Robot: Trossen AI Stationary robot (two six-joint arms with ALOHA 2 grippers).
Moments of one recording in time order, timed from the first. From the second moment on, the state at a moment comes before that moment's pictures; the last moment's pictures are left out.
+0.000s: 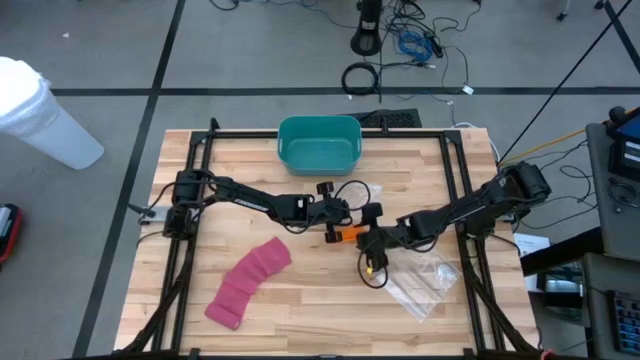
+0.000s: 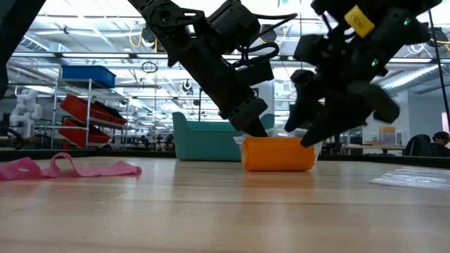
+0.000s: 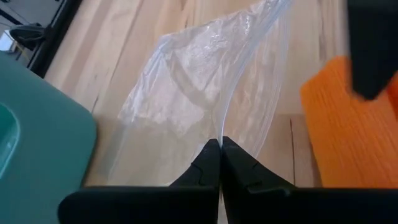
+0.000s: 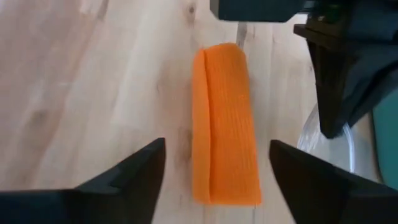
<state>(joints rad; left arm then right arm) 0.00 2.00 1.25 0.01 -0.35 0.13 0.25 1.54 0.73 -0.09 0.37 -0.15</state>
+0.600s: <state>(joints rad) 0.00 2.00 1.25 0.01 -0.35 0.11 0.14 1.64 0.73 0.01 0.21 -0.08</state>
